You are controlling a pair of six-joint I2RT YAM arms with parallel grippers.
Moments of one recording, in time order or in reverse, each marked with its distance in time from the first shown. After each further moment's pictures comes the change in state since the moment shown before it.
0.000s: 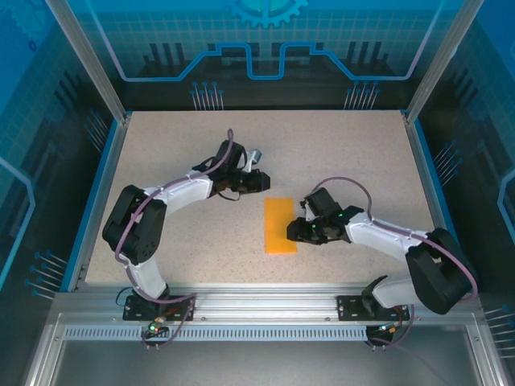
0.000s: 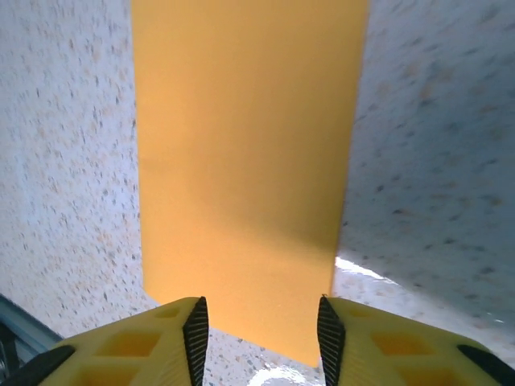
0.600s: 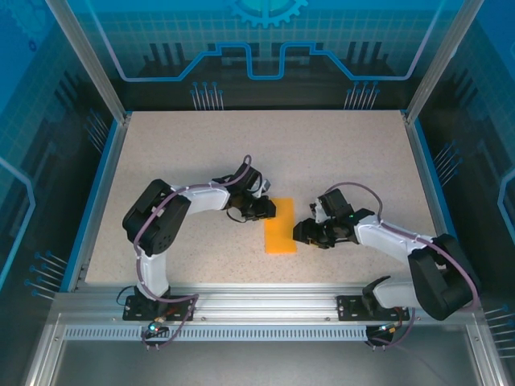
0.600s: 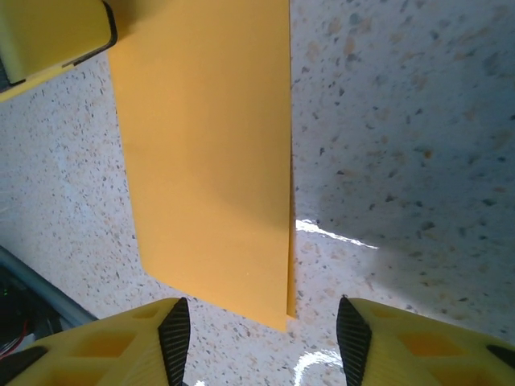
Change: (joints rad) left arm -0.099 0.141 -0.054 -0.055 -0.023 -0.079; right arm -0.117 -0.020 -0.076 0.020 -0.183 0.000
